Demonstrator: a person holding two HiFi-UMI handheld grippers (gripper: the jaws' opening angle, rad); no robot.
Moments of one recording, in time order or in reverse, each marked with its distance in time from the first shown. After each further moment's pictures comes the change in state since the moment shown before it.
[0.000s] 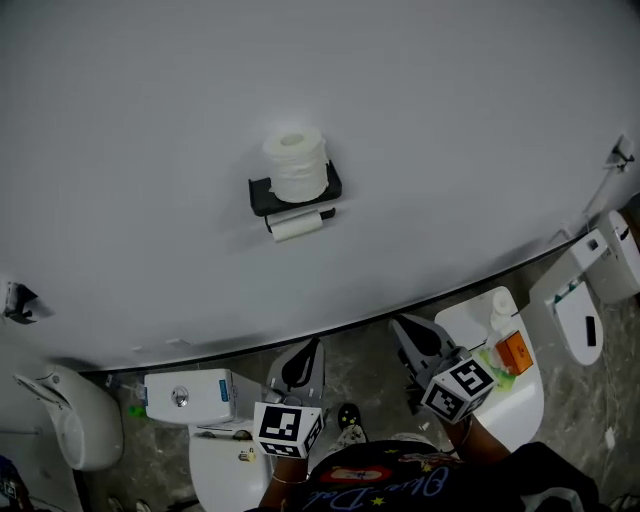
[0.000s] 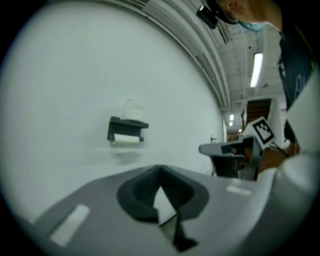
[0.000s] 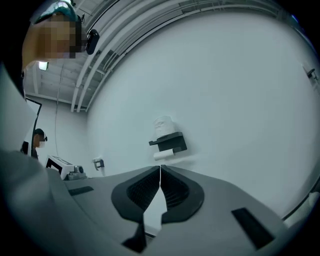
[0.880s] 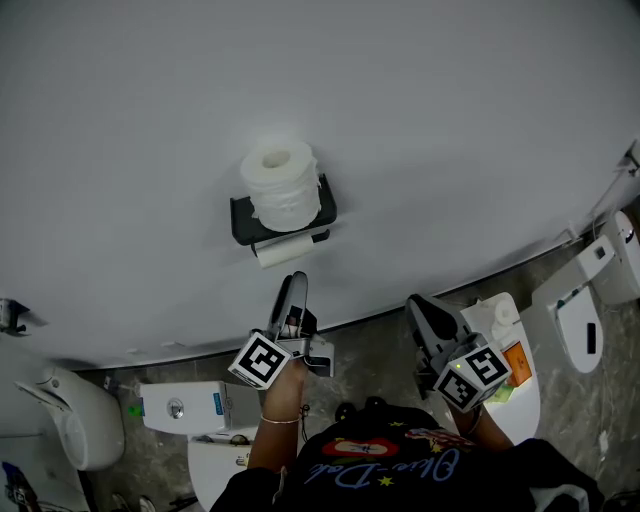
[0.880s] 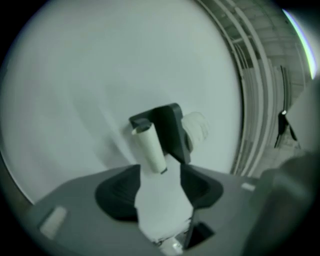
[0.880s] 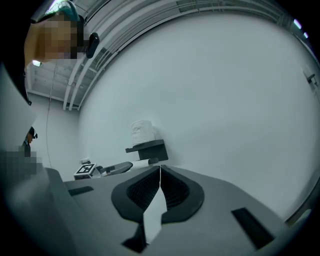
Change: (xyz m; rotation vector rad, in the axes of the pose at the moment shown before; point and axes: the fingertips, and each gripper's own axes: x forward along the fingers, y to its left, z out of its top) left arm 0.146 0.119 0.043 -0.972 -0.420 -0.080; right arm 0.050 -0.090 0.046 -0.032 -0.009 -0.072
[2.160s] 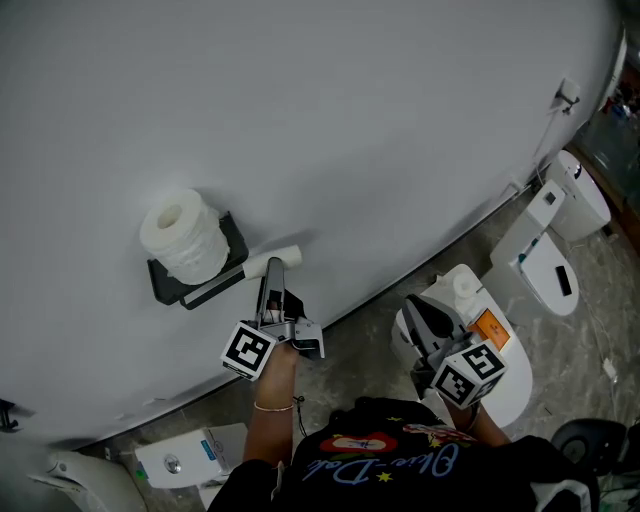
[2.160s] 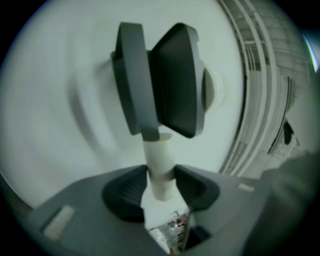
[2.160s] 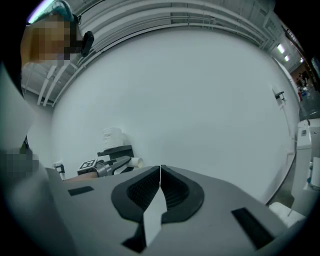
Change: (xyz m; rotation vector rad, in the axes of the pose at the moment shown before) left arm 0.107 -0.029 -0.068 -0.106 0.094 -0.129; right arm -0.070 -0.083 0.009 0.042 -0.049 -0.289
